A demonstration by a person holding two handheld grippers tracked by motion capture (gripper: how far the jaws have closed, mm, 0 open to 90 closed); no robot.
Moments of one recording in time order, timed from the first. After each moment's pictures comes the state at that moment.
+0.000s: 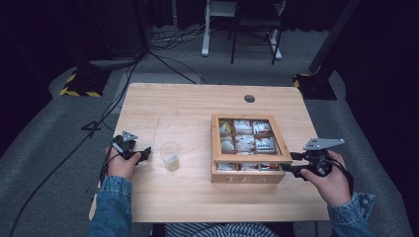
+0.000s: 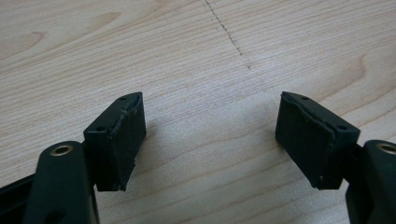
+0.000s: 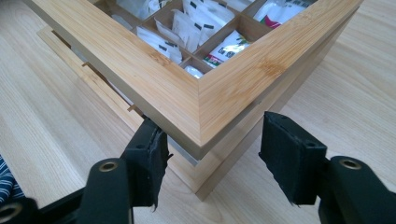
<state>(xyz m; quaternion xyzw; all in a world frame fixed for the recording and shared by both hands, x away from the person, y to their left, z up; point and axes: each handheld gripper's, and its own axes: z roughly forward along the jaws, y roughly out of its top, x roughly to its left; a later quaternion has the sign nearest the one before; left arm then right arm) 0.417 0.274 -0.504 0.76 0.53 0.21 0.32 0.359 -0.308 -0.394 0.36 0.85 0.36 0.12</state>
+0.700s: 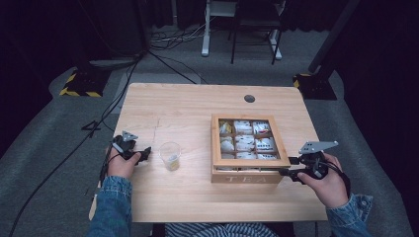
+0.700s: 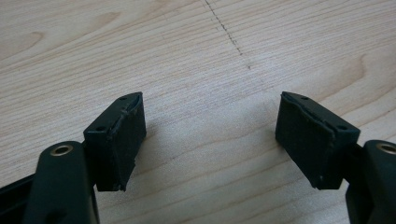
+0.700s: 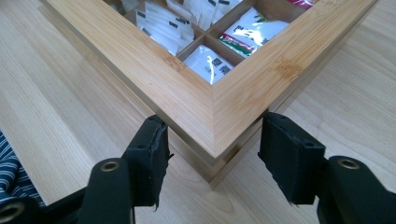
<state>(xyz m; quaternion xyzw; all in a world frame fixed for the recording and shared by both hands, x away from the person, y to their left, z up) 0.417 0.273 -0.504 0.76 0.53 0.21 0.32 0.357 -0.302 -0.404 0.35 0.86 0.35 0.10</state>
